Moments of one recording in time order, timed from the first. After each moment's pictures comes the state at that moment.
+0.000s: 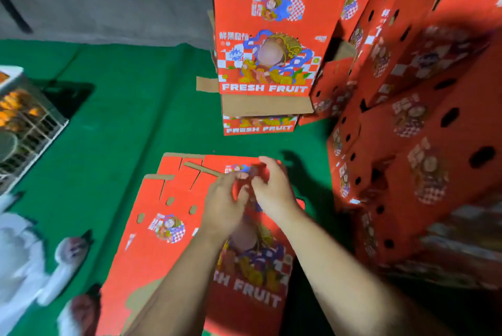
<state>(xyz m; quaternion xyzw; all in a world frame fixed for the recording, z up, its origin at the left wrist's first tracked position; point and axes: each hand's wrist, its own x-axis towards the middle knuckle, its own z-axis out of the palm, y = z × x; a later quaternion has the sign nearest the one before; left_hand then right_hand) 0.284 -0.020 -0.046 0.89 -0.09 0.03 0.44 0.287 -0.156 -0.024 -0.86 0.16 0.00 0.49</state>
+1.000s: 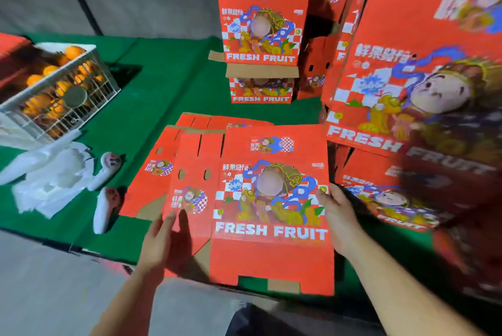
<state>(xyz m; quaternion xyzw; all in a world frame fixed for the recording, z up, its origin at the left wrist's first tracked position) -0.004 0.025 -0.105 0.75 0.35 0.02 0.57 0.033 -0.330 -0.054 -0.65 0.25 0.04 0.72</state>
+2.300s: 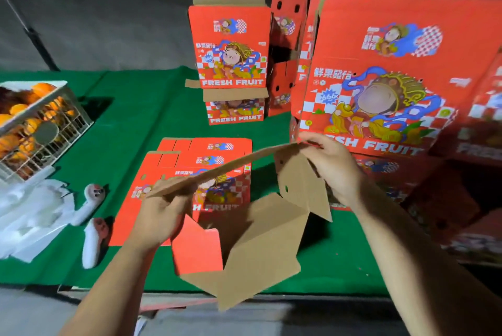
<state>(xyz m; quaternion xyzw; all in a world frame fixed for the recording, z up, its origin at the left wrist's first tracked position) 0.028 0.017 0.039 0.85 -0.14 0.13 0.48 0.024 -0.325 0.094 -0.77 0.09 -0.08 0.63</state>
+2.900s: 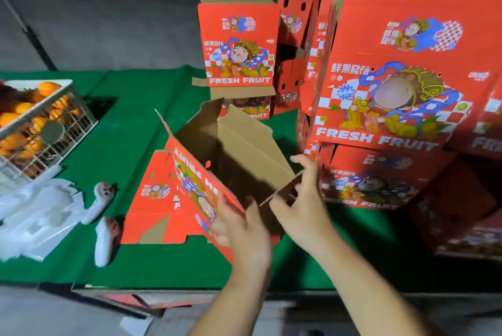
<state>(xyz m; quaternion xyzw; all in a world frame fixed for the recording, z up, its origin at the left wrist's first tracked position) -0.050 -0.113 0.048 0.73 0.19 0.11 0.64 -0.038 -0.216 0.055 -0.79 0.04 -0.15 0.59</state>
